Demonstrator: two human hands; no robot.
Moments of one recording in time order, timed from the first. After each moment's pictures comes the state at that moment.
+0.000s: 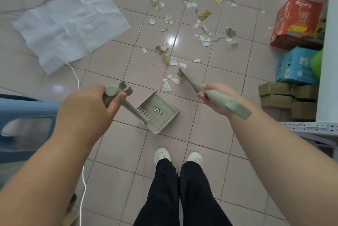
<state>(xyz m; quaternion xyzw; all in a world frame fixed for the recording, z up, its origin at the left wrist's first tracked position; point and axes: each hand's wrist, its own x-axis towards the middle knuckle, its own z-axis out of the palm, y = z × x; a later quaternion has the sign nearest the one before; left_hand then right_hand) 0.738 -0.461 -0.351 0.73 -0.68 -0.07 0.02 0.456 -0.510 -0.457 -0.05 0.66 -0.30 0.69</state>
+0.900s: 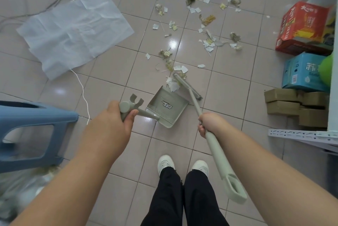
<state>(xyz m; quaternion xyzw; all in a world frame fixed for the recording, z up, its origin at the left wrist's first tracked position) 0.738 -0.461 -0.383 0.75 -0.63 -0.20 0.02 0.500 -0.484 -0.504 -0.03 0.75 -0.13 0.65</state>
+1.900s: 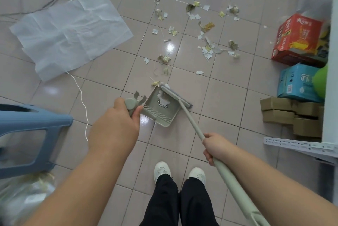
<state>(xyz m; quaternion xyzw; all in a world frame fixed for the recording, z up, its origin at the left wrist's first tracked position) 0.728 -0.498 -0.390 0.78 -0.59 -0.20 0.01 0.499 -0.465 -0.483 -0.11 0.78 -0.03 0.62</state>
